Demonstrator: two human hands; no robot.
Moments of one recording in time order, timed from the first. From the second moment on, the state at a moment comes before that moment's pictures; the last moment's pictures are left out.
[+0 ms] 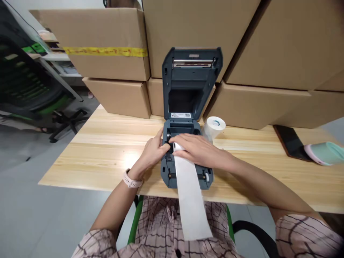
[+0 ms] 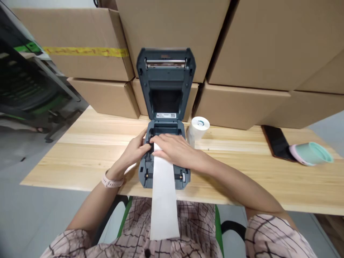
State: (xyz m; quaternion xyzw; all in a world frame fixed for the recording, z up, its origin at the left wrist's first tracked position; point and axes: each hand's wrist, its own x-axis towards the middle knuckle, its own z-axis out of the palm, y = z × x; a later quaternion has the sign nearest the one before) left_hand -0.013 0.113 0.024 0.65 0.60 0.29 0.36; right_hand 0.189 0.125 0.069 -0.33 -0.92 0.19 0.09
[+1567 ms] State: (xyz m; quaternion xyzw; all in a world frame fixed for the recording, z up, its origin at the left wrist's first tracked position) left_hand -0.012 0.111 0.024 0.66 0.58 0.31 0.36; right_hand 0.207 0.018 0.033 -0.33 -0.89 -0.01 0.32
